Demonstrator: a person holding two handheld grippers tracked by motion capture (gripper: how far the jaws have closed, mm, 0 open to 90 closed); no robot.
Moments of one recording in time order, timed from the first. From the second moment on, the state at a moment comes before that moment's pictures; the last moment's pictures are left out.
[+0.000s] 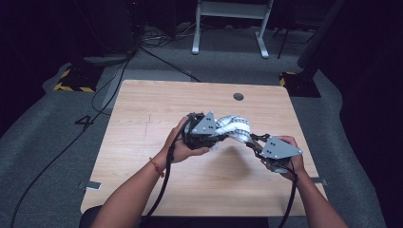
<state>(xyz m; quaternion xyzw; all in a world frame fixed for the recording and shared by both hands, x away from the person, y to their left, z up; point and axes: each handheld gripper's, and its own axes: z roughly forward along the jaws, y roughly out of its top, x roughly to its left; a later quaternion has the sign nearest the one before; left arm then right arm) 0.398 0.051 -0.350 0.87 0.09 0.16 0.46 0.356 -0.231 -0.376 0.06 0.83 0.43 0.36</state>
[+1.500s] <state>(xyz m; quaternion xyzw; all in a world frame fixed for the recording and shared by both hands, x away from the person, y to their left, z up) 0.396 0.170 -0.446 0.89 0.22 0.15 0.38 0.366 -0.264 -0.374 0.12 0.82 0.43 0.35</state>
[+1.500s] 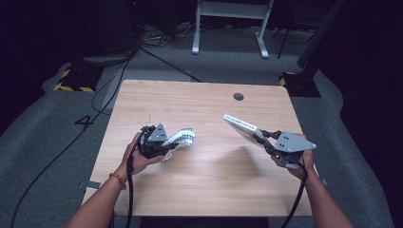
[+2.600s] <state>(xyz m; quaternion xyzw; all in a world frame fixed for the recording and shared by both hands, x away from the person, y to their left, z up) 0.377 0.188 -0.463 0.87 0.27 0.10 0.40 0.371 -0.253 -0.431 0.08 0.86 0.27 0.43</state>
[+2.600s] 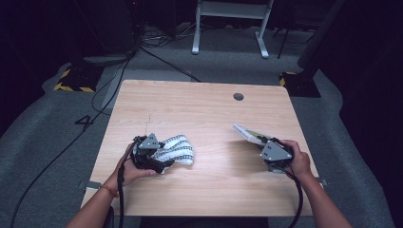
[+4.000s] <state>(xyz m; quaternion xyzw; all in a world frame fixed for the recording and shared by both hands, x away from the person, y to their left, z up) 0.345 0.249 -0.496 0.89 0.32 0.11 0.32 0.357 -0.277 -0.467 0.20 0.88 0.35 0.25</state>
